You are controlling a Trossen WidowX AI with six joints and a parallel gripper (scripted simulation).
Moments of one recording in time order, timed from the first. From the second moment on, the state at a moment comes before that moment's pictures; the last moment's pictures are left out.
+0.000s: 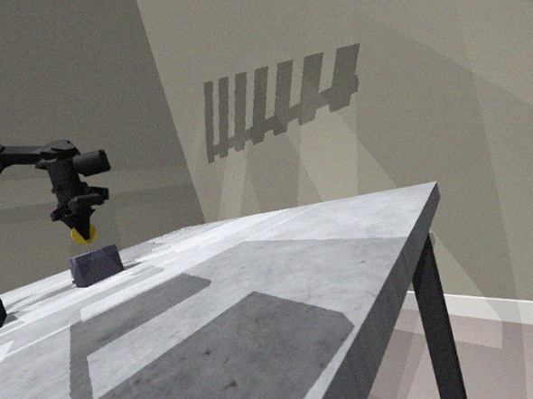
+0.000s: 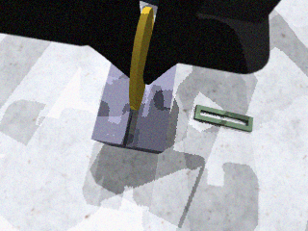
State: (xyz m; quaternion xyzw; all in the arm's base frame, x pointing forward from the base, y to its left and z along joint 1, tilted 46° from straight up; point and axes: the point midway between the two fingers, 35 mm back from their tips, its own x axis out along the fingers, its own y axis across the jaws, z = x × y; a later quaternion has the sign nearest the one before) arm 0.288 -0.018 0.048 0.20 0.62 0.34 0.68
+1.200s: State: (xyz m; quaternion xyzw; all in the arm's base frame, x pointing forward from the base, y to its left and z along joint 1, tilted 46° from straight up) arm 0.288 -0.020 0.042 0.20 0.62 0.34 0.68
